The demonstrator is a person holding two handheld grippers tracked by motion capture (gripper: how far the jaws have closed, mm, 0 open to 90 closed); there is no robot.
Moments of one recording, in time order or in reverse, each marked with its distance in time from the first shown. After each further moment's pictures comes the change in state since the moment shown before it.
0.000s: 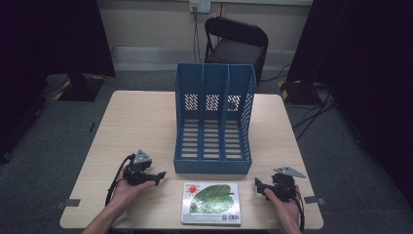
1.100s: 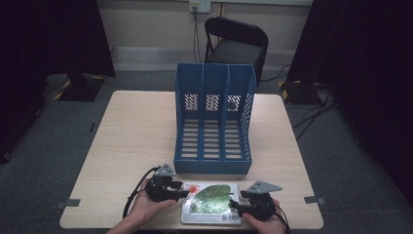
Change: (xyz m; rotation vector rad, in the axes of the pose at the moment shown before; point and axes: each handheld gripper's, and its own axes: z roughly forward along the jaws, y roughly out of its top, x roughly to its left) left arm -0.071 0.006 0.015 0.085 -0.339 0.037; right arm 0.077 -0.017 -0.028 0.079 0.365 -0.266
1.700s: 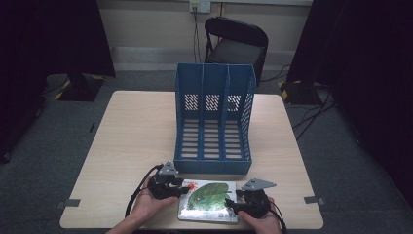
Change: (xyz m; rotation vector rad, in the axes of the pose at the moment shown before) left arm 0.003 0.006 0.007 -0.004 0.076 0.063; right arm 0.006 0.010 0.010 0.032 0.022 -0.009
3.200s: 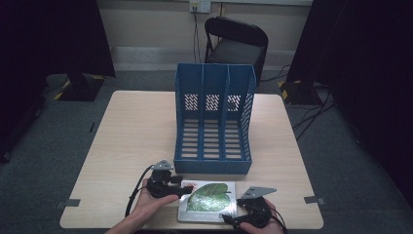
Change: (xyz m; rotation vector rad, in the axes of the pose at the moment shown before) left arm 0.005 -0.004 -0.004 -0.112 -0.121 -0.214; right arm 0.010 -0.015 -0.008 0.058 0.148 0.009
